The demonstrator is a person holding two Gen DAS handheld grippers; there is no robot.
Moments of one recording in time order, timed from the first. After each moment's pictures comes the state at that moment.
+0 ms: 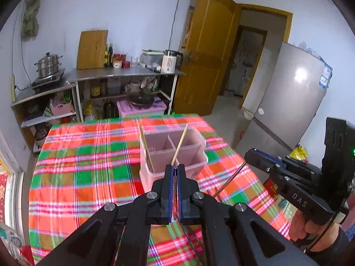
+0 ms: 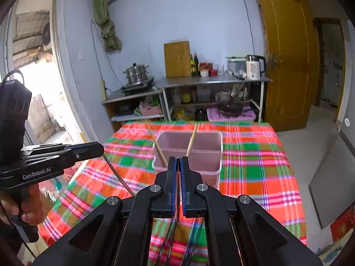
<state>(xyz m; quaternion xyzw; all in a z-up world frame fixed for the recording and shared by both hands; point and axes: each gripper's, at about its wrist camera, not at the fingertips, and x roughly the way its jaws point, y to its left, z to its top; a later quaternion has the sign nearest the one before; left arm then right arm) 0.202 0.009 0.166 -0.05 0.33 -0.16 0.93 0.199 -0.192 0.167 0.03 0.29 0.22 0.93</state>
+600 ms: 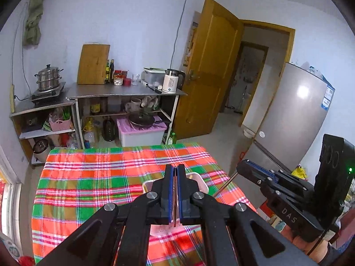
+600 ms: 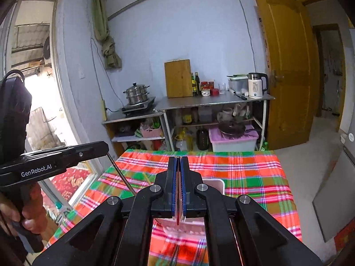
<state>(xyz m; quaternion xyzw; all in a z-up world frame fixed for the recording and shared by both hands) 0.263 0.017 0.219 -0.07 0.29 -0.16 0.94 0.256 -0.178 0.211 0.05 0.24 0.22 0.94</state>
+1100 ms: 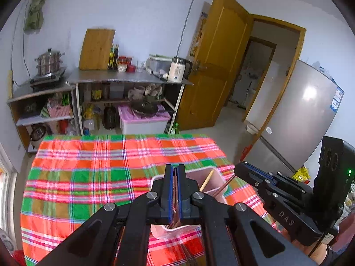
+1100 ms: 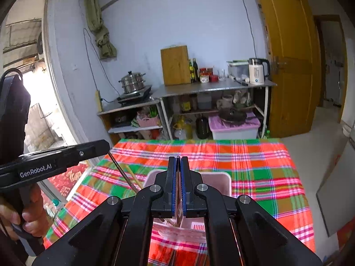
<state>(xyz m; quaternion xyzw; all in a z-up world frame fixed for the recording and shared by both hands) 0.311 0.030 0.158 -0.09 0.33 -0.15 0.93 0.299 -0.167 0.157 0.05 0.29 0.22 0.93</state>
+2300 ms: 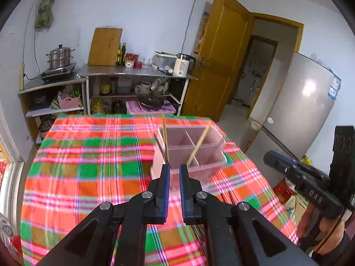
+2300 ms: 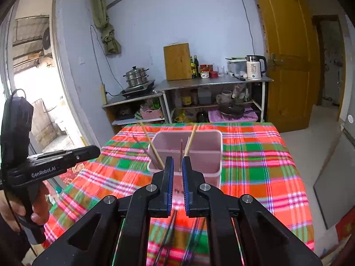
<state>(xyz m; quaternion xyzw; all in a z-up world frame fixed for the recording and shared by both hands) 0.199 0.034 0.115 -0.08 0.32 -0.14 0.93 0.200 -0.199 0.140 0.04 0.28 0.22 0.93</state>
